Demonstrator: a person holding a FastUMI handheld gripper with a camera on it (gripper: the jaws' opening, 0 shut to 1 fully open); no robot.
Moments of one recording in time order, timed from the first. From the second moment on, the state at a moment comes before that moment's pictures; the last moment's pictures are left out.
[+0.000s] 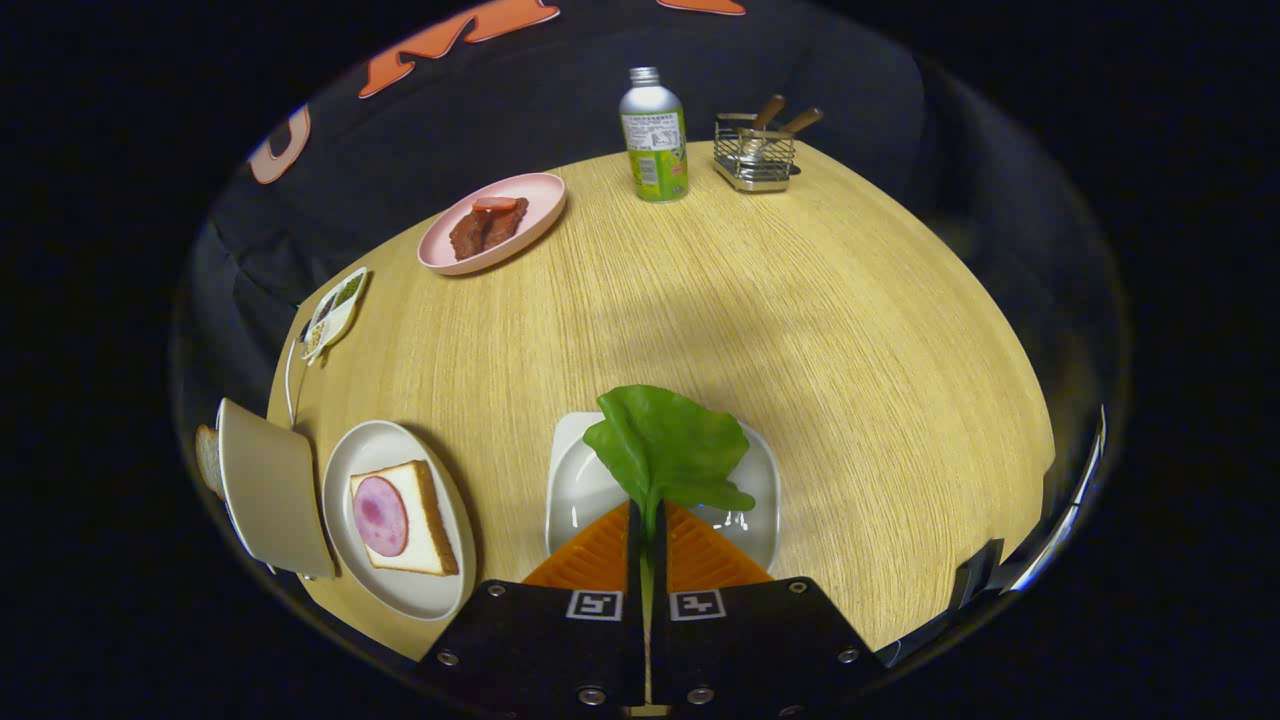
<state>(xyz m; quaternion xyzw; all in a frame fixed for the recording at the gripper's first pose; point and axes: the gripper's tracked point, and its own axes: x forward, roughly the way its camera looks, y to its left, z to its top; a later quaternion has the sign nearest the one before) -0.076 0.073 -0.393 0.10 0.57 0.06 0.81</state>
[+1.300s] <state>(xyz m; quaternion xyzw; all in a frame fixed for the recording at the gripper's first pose) -0.101 0.283 -0.366 0.05 0.57 0.30 0.76</state>
